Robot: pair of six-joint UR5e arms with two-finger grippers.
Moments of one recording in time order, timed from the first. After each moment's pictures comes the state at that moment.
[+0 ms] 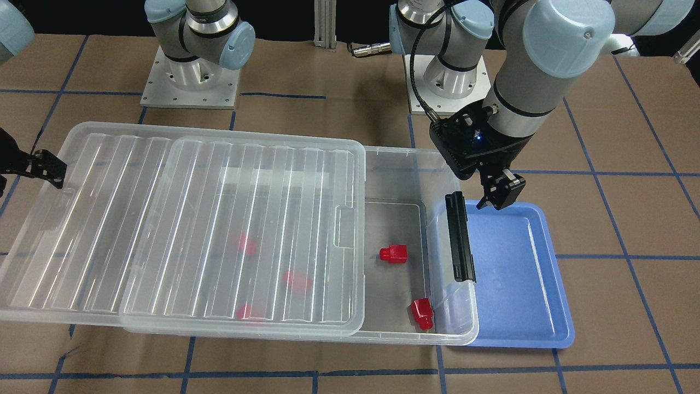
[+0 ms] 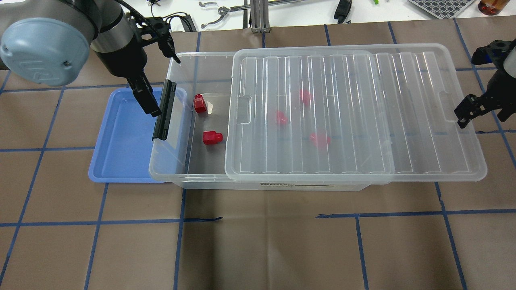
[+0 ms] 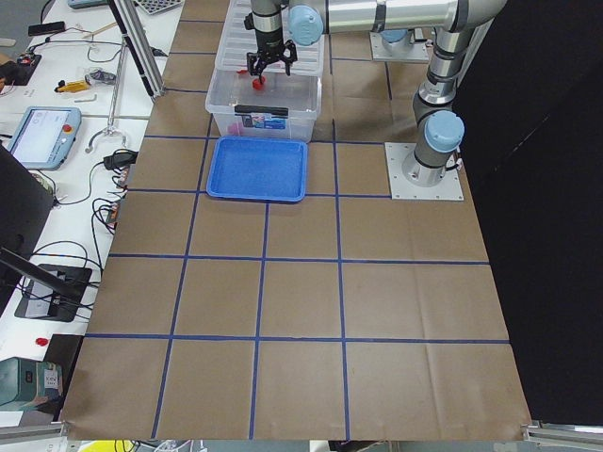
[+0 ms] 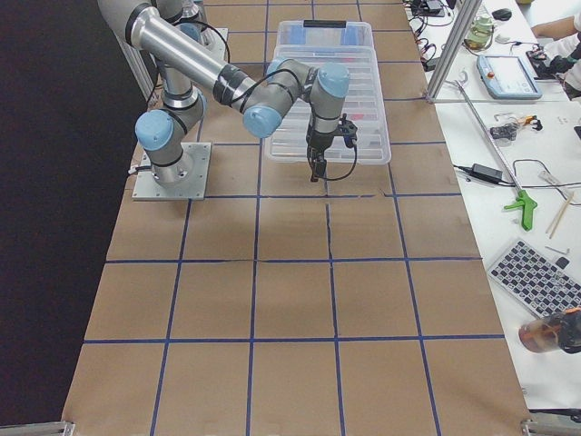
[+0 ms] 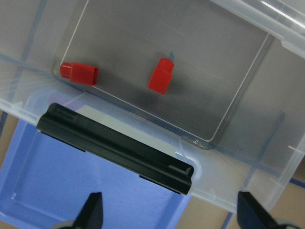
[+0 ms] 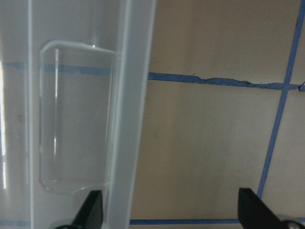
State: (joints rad) left arm -1.58 -1.70 -1.56 -1.47 1.58 1.20; right arm 1.09 -1.46 1.81 -1.90 -1.72 -0.57
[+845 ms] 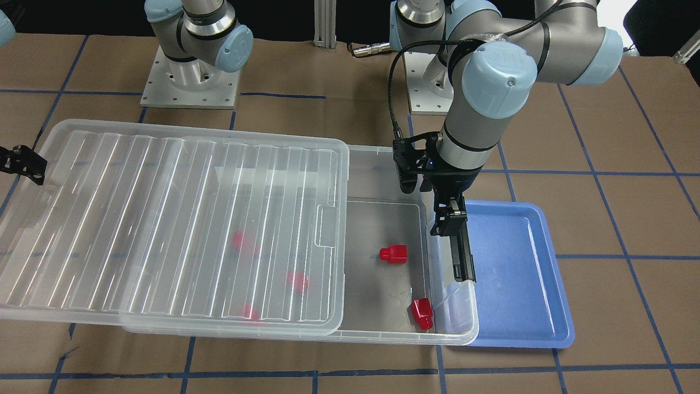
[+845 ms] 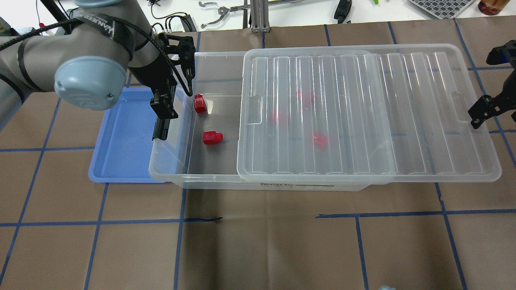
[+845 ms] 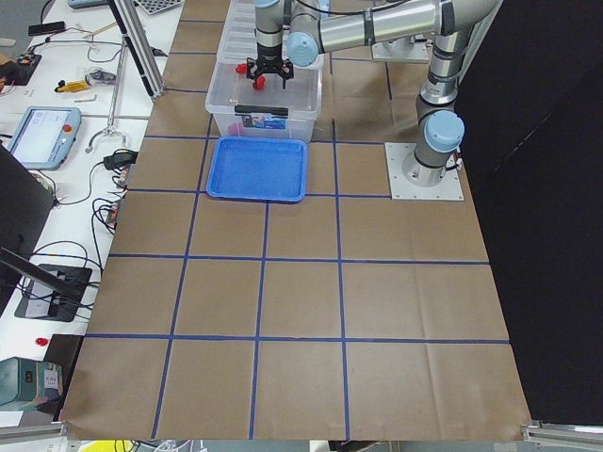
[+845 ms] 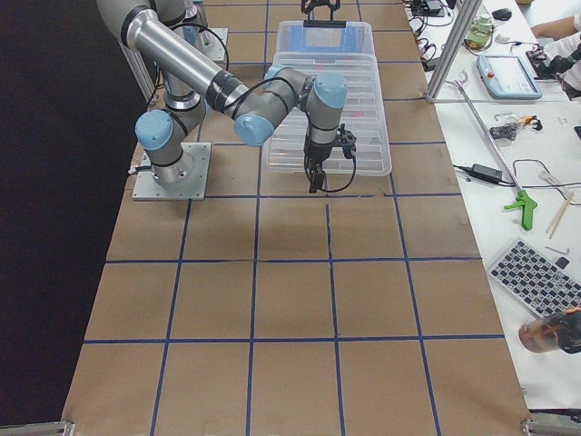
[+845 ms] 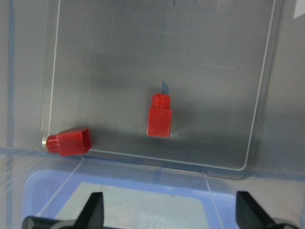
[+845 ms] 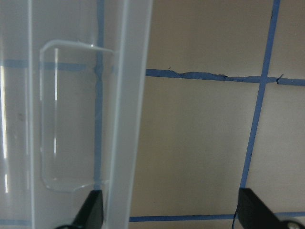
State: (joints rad) left arm -1.65 -1.77 -1.73 -1.19 1.54 1.41; right arm 1.03 -1.47 1.81 -1.91 -1.72 -0.60
